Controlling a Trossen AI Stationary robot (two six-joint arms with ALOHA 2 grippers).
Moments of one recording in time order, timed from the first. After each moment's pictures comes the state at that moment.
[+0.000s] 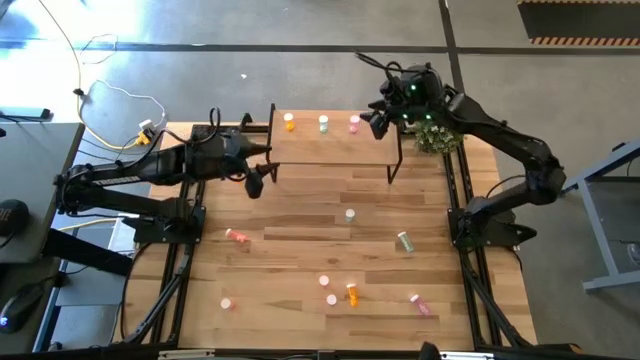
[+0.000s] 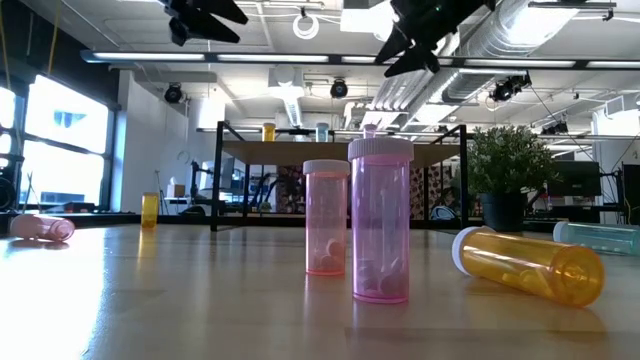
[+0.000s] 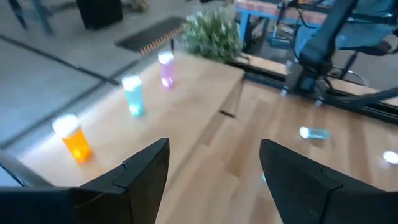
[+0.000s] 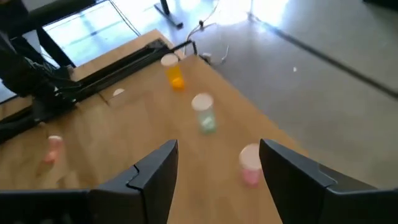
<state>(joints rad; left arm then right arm) 0.28 0.92 0.93 -0.39 -0.26 -0.17 -0.63 1.38 1.41 -0.57 -0.16 0.10</state>
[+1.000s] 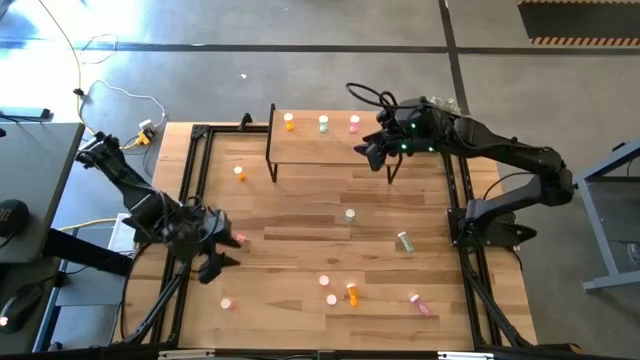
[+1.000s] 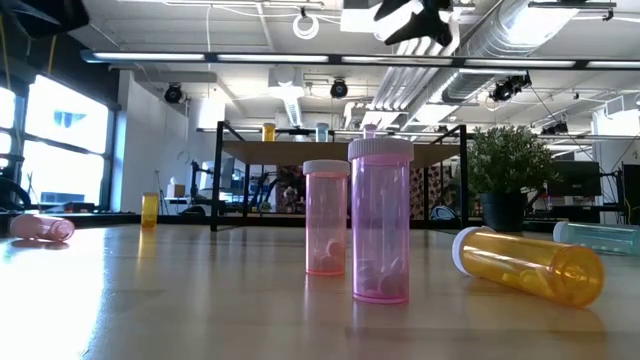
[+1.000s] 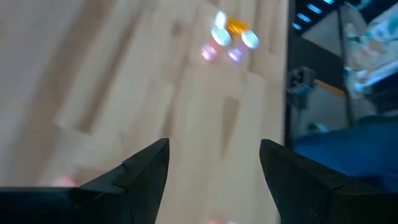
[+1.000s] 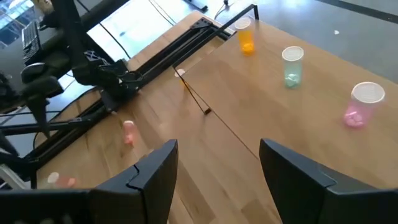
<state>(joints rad) -0.62 0.92 0.87 -0.81 -0.33 -0.96 -0.30 1.29 1.41 -0.67 0.01 0.44</state>
